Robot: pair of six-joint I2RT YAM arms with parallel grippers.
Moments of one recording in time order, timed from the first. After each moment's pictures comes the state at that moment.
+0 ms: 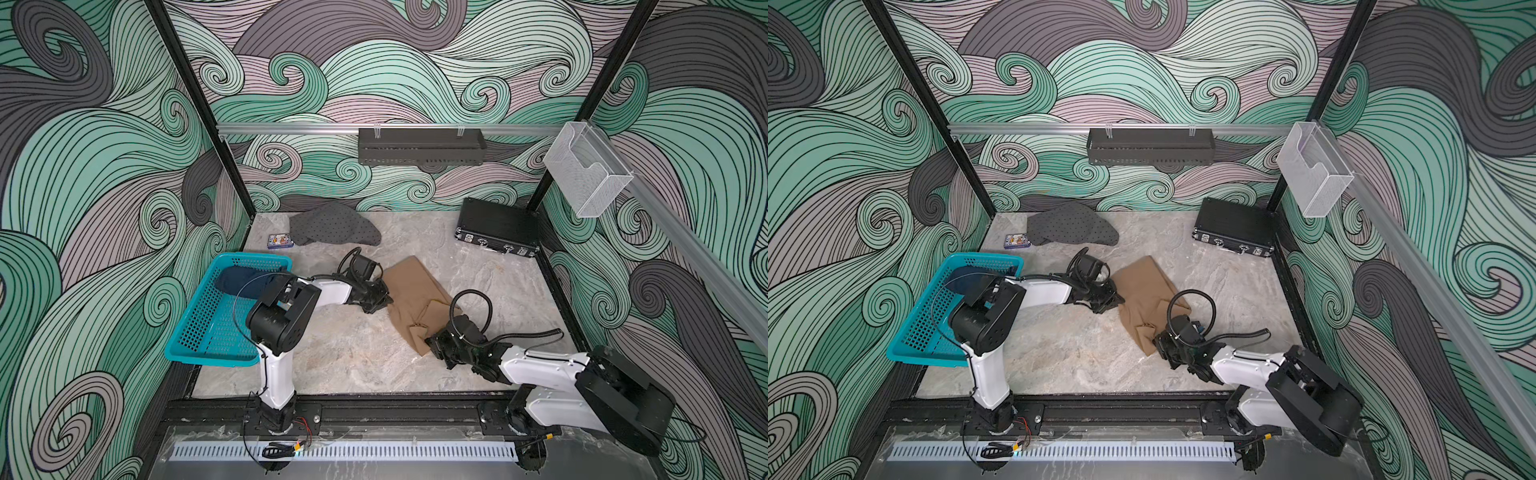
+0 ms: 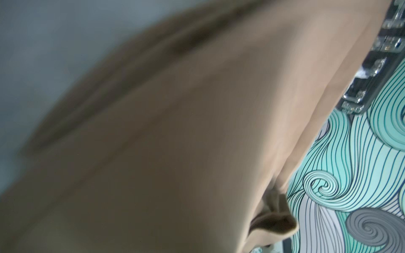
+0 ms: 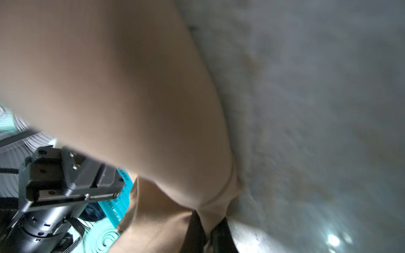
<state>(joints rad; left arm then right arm) -0.51 1.97 1.13 -0.15 0.47 -1.05 0.82 1.26 0.26 0.20 -0.02 1.80</state>
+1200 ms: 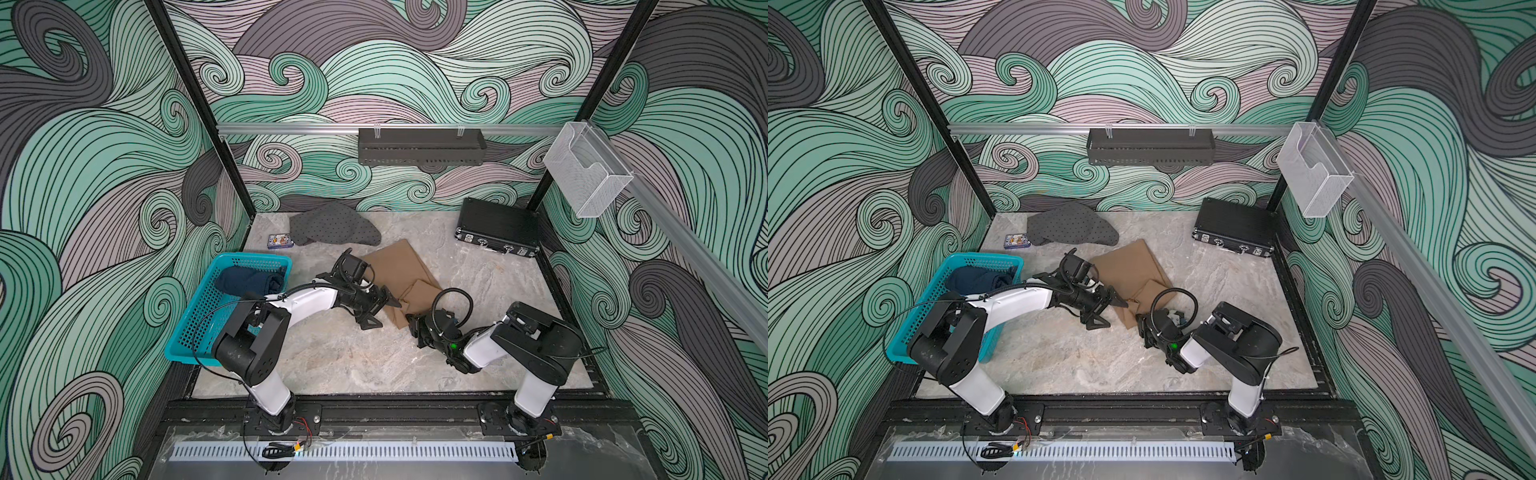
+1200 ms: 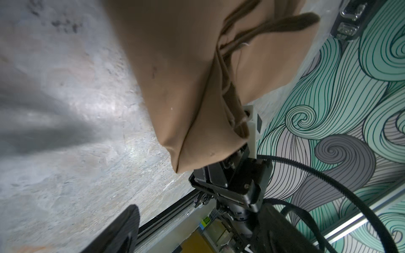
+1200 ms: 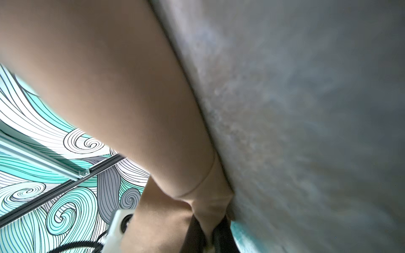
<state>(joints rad) -0.51 1.68 0.96 -0.39 0.73 -1.09 0.85 1.79 0.38 0.85 0.15 1.96</state>
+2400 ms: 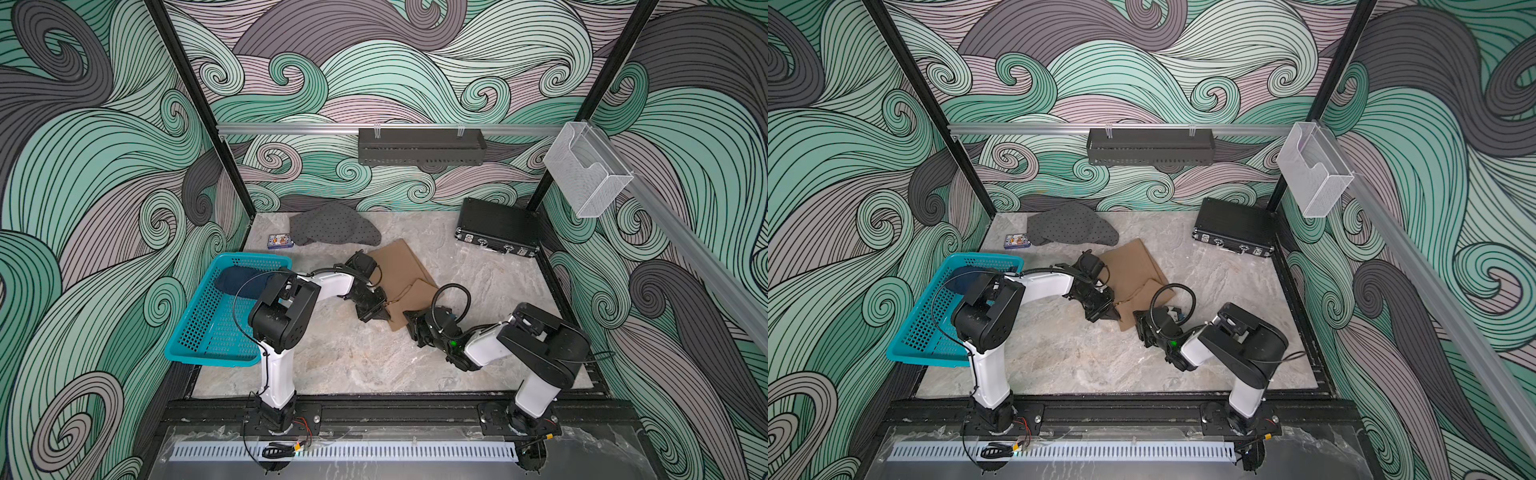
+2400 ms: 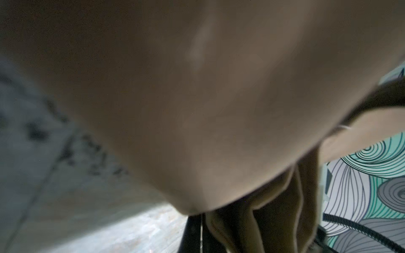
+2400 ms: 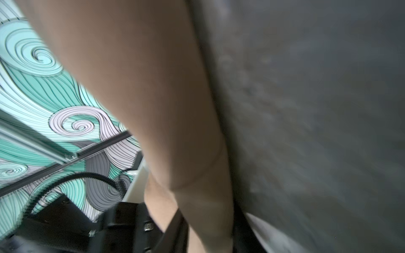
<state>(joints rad) -0.50 1.94 1.13 -0.55 0.62 -0.90 0.85 1.70 0.41 0.71 0.10 1.84</state>
